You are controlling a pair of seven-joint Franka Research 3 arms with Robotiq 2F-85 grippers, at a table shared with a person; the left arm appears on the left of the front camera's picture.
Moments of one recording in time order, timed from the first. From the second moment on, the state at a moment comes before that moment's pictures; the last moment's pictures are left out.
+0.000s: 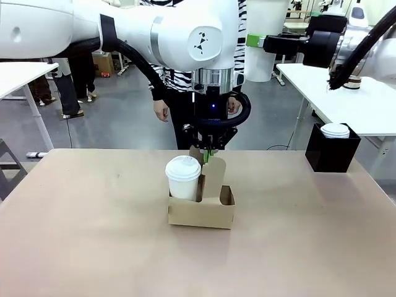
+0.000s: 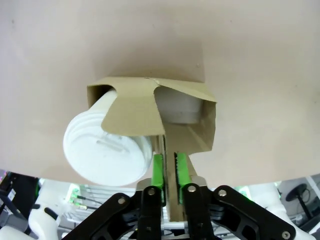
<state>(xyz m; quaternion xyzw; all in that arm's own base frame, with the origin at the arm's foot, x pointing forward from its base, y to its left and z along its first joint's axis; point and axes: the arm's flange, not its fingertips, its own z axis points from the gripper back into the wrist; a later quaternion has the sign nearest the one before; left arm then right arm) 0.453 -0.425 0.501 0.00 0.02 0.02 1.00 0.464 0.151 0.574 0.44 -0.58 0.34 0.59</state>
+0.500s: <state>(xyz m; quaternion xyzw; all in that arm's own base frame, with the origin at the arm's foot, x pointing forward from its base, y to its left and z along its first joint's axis) 0.419 -0.377 0.577 -0.03 0.03 -0.03 1.00 0.493 0.164 0.498 0.49 -0.50 0.34 0.62</state>
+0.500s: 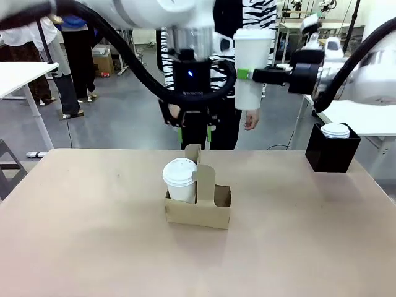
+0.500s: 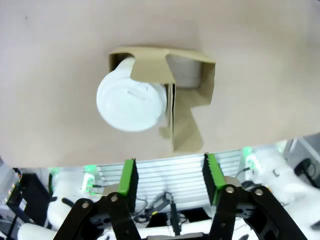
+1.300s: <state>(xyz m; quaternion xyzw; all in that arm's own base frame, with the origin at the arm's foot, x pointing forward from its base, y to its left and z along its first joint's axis) 0.397 -0.204 0.584 -0.03 0.01 -0.28 0.96 0.479 0.202 0.418 0.64 -0.37 0.43 0.52</state>
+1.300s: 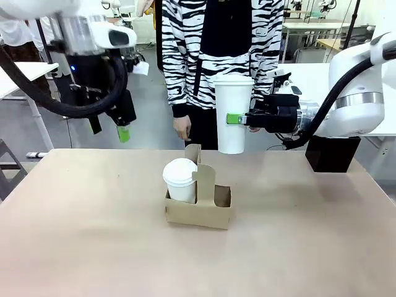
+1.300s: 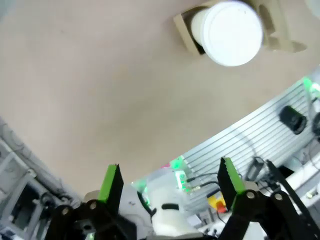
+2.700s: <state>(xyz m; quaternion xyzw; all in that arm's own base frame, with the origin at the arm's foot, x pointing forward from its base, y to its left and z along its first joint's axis) 0.394 -0.102 0.476 -0.12 -0.23 -0.48 0.84 0.458 0.227 0.301 0.67 -0.36 0.50 0.43</state>
